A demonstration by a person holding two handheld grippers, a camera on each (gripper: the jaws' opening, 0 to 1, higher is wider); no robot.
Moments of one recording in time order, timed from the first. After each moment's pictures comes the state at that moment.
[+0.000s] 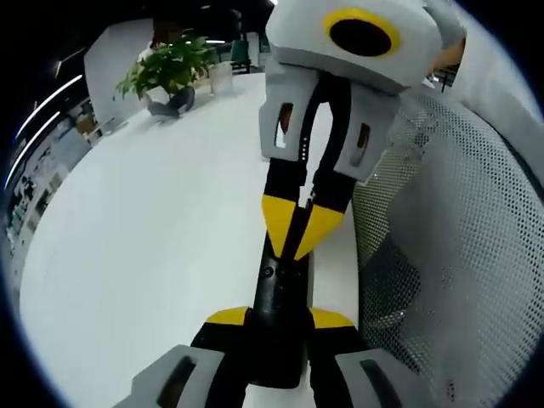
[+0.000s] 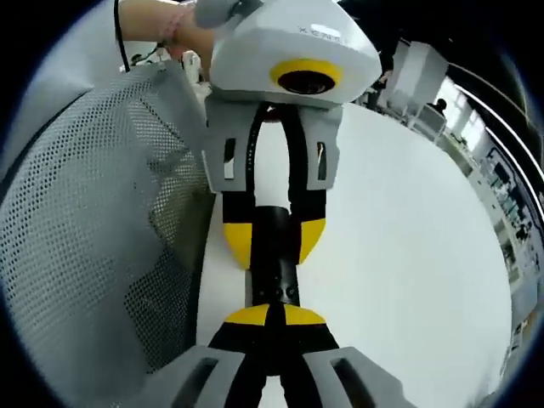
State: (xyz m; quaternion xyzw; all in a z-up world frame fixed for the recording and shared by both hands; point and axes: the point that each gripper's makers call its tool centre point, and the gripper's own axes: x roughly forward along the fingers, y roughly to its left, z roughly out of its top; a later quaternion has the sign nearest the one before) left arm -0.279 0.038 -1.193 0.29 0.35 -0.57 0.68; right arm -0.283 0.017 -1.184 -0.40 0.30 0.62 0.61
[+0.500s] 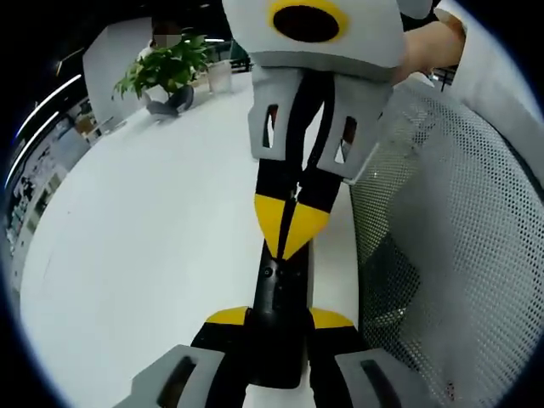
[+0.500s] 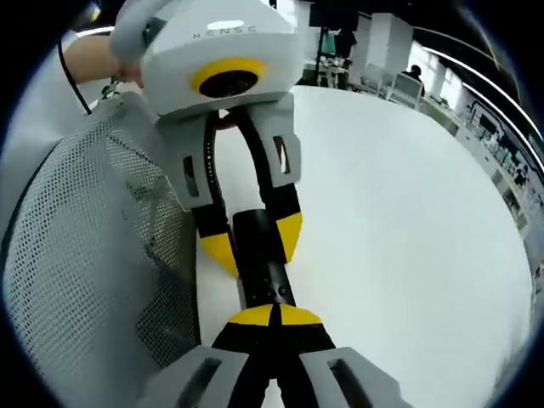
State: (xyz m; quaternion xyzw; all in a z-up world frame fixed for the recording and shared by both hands) left arm -0.279 0.038 -1.194 0.29 0.35 -0.57 0.68; right arm -0.278 0.013 -1.184 -0.30 0.34 0.60 0.67
